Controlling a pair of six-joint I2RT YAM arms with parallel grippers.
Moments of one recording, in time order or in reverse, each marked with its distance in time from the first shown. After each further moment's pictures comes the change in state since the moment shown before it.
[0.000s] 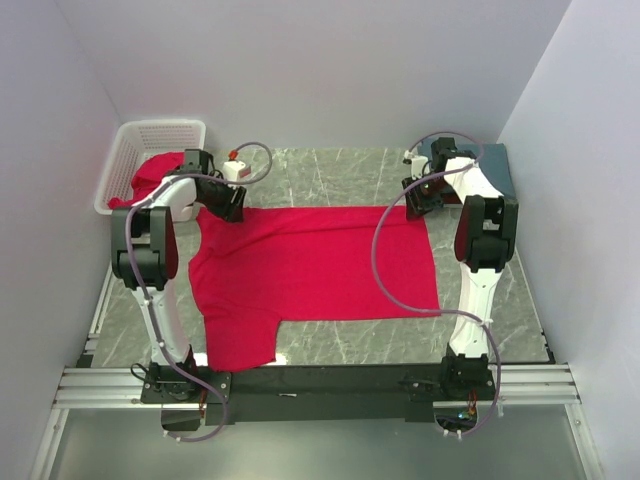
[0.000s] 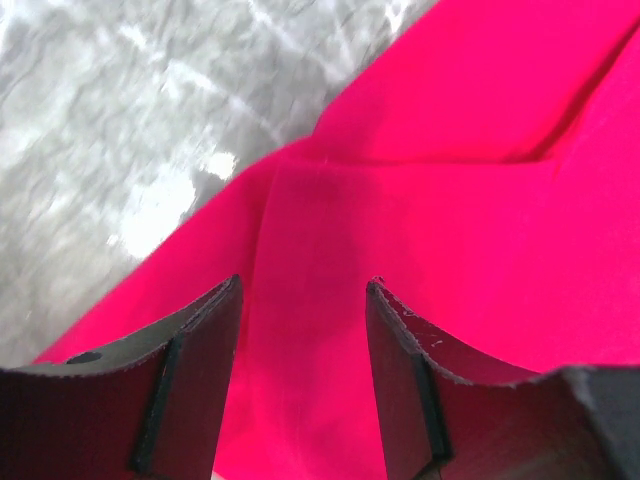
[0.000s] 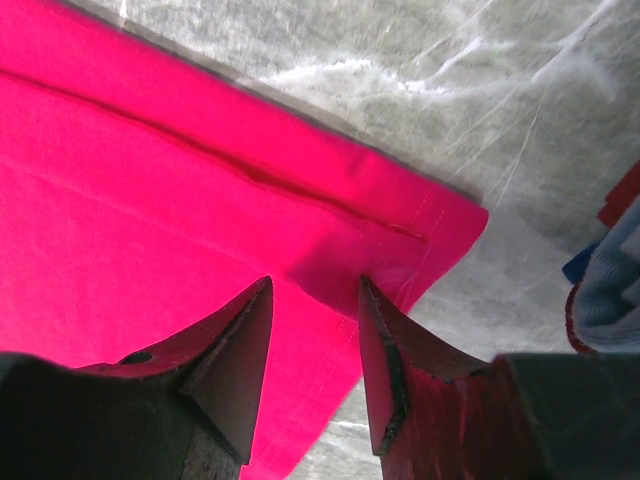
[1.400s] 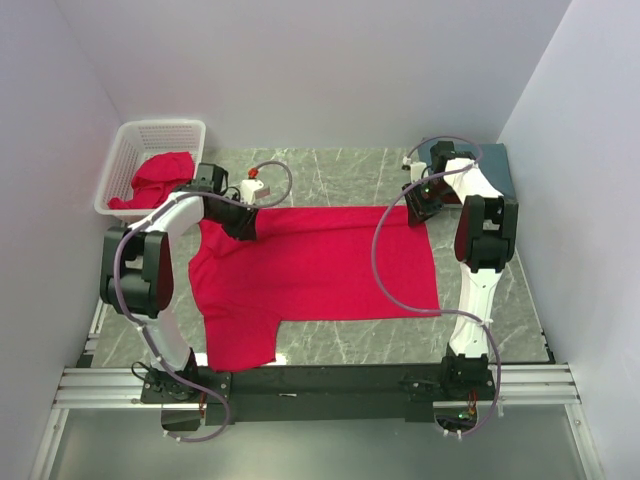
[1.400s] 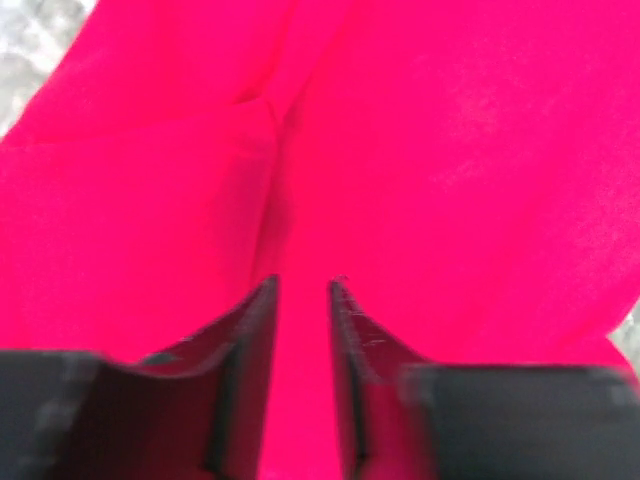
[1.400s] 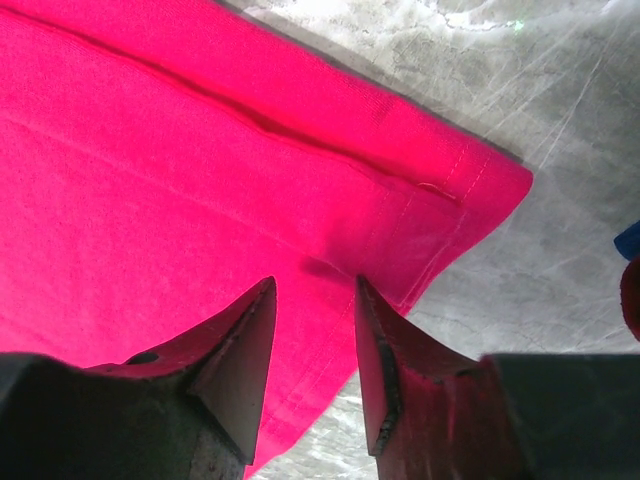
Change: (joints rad) left arm -0.118 -0.238 -0.238 -0.050 0.118 0.069; right arm 0.000 -0.002 -0.016 -0.069 0.009 -0.042
